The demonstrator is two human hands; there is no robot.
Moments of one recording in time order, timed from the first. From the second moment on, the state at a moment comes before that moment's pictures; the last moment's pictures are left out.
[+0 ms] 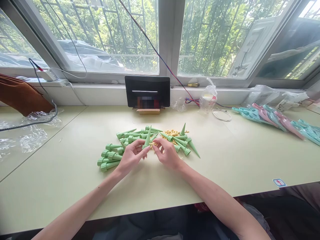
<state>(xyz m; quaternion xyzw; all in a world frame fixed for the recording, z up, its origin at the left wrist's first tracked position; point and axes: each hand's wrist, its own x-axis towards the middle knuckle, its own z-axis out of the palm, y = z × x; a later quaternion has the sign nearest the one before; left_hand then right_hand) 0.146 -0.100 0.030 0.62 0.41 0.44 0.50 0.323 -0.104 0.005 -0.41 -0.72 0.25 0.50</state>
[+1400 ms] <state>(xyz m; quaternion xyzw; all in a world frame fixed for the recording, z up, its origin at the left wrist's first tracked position) 0.144 -0.097 0.030 0.61 0.43 0.42 0.51 0.322 -0.104 0.008 -0.42 -0.71 0.26 0.51</state>
